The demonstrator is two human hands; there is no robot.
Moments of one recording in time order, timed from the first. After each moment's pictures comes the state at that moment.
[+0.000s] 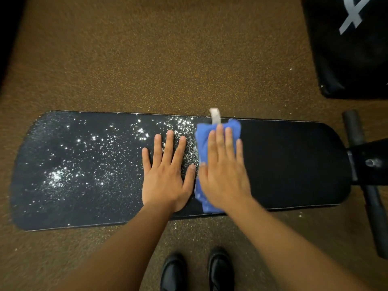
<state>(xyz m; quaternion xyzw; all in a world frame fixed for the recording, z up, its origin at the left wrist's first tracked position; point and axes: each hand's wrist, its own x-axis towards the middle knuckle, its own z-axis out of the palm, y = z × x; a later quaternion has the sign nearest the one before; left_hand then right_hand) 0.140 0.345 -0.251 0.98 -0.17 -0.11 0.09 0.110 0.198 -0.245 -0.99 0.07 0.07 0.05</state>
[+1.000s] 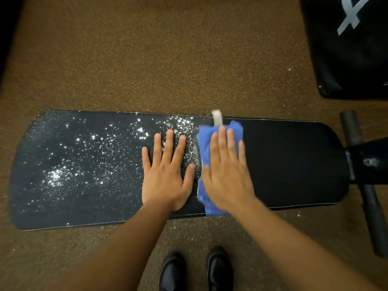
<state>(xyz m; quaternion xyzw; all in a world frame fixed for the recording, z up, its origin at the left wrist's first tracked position) 0.141 0.345 -0.250 0.98 -0.17 -0.11 0.09 0.103 0.193 -0.242 -0.99 0.06 0.08 0.05</state>
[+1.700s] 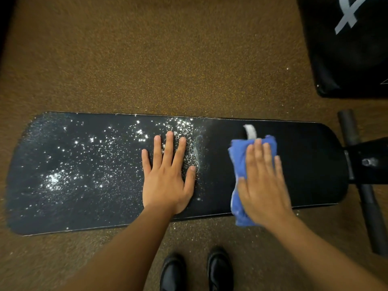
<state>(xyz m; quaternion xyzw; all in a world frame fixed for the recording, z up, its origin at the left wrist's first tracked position) 0.140 0.345 -0.249 0.98 -0.17 -0.11 0.08 0.062 0.139 -0.243 -0.99 0.11 0.09 0.05</state>
